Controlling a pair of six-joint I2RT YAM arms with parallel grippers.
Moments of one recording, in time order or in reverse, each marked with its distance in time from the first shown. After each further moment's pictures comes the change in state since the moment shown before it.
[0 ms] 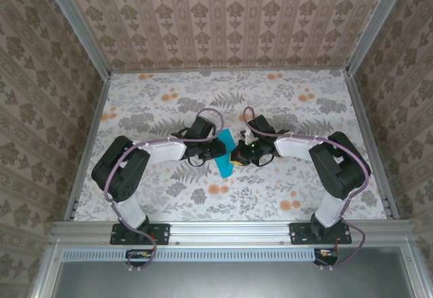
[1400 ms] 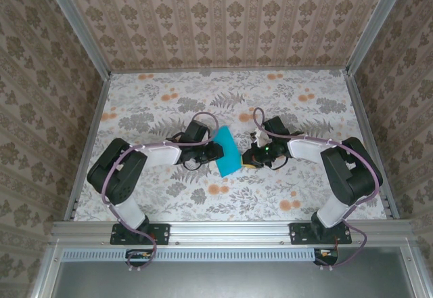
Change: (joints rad) left arm 0.016 -0.023 -0.099 0.095 0.069 -0.021; right arm -0.118 -0.098 -0.104 -0.085 -0.100 -0.270
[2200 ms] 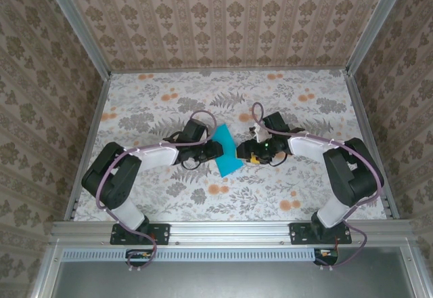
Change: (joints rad) left arm 0.003 -0.060 -0.005 -0.021 -0.004 0.005; right arm -0.005 -0.009 0.048 -0.025 0.046 -0.084
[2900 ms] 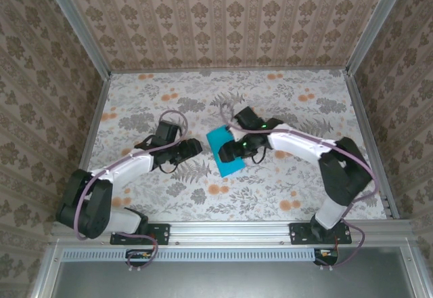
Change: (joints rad) left arm 0.172 -0.278 -0.130 -0.180 -0.070 0.040; right arm 0.202 0.014 0.265 -0.248 0.295 -0.161
